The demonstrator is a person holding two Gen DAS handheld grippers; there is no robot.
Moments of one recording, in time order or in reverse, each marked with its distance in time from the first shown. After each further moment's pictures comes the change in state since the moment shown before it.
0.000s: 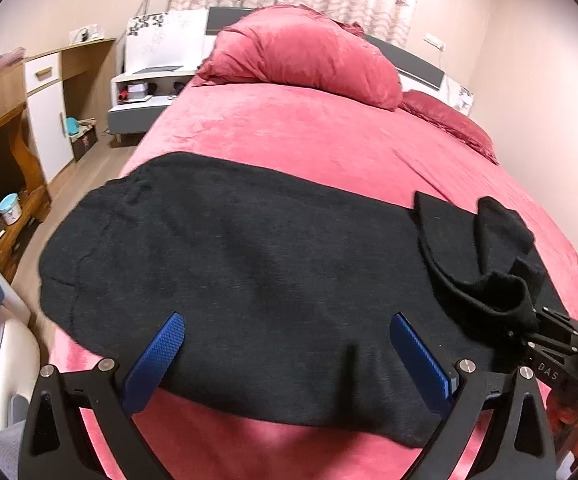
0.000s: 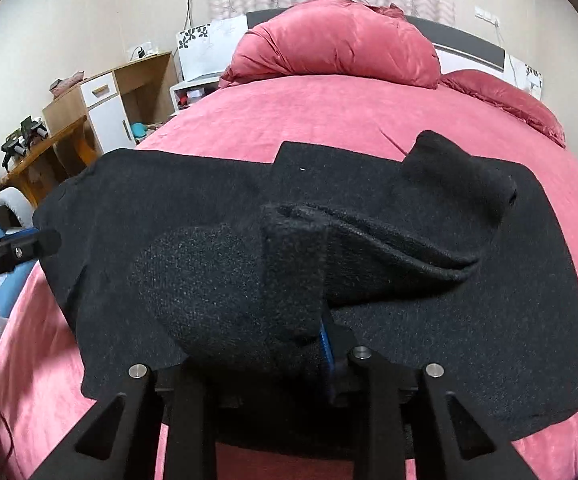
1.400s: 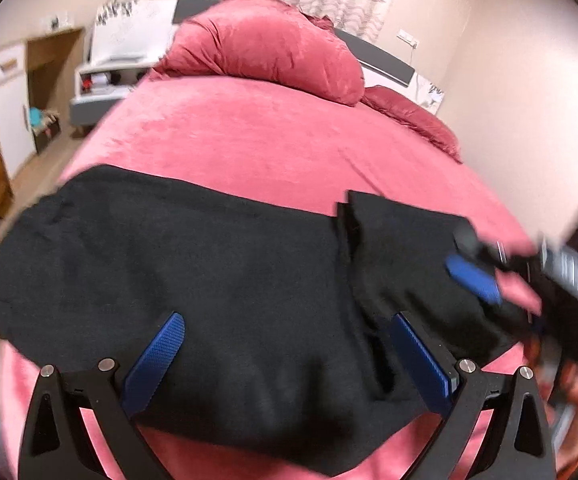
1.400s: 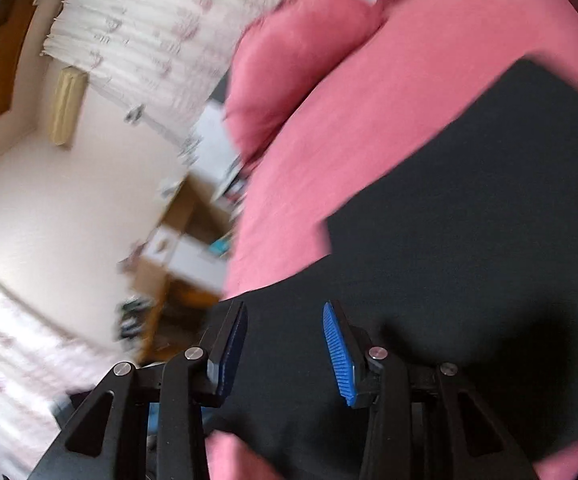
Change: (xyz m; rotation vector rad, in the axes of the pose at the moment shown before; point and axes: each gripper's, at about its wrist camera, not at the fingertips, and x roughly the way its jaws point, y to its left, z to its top) left arm 0.006 -0.054 0.026 -0.031 0.060 -0.159; right arm 0.009 -0.101 0.057 0.678 -0.157 0.430
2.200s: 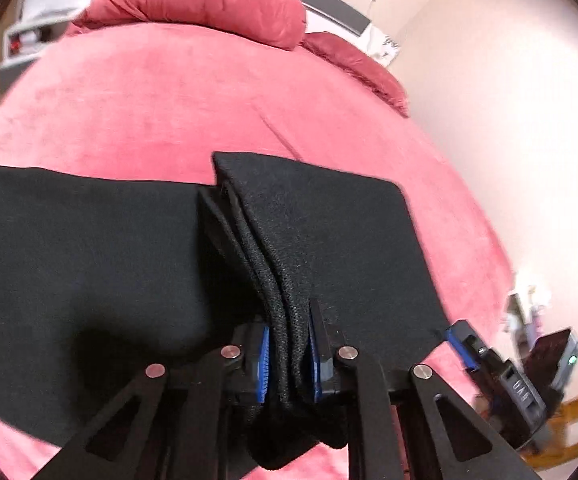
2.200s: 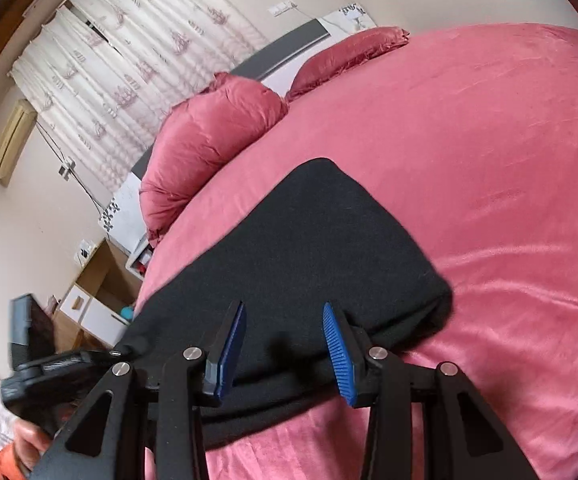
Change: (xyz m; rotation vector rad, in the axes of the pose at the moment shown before) left arm 0.037 -0.071 0.025 0.038 0.228 -0.163; right arm -0.123 -0.065 -0.028 0.004 -0.243 -0.300
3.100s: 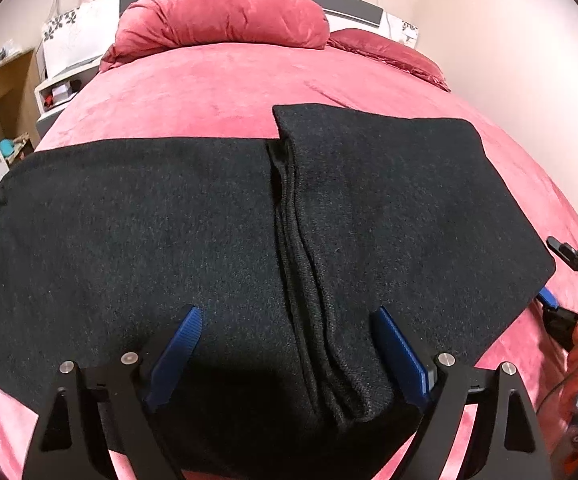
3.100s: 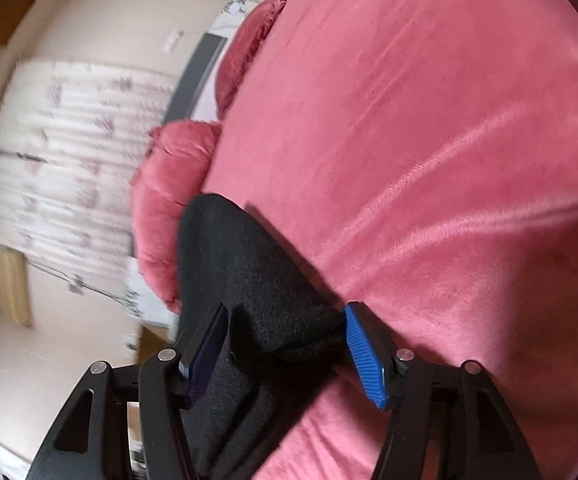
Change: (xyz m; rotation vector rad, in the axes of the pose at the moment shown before) left arm 0.025 0.034 -0.055 0.140 -0.080 0.244; right arm 0.026 -0.116 -0.013 0.526 -0.036 0.153
